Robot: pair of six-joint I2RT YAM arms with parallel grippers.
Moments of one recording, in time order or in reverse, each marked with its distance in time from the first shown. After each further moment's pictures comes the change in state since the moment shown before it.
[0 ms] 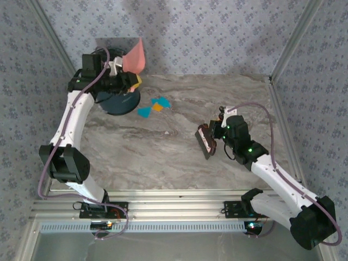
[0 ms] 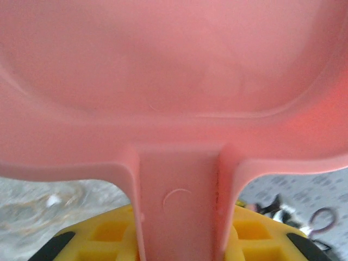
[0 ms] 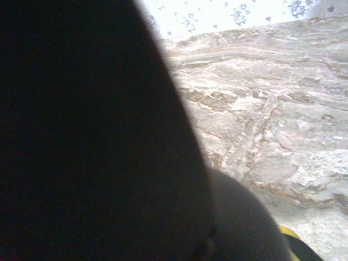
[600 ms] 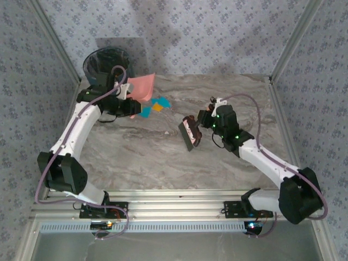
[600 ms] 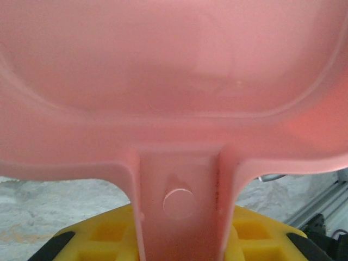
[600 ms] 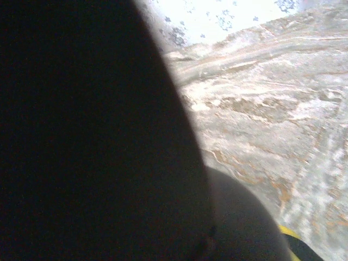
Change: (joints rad) left arm -0.097 -0.117 -0.248 -0.187 -0.299 0.346; right arm 0.004 0.286 0.106 0.230 -0.097 0.182
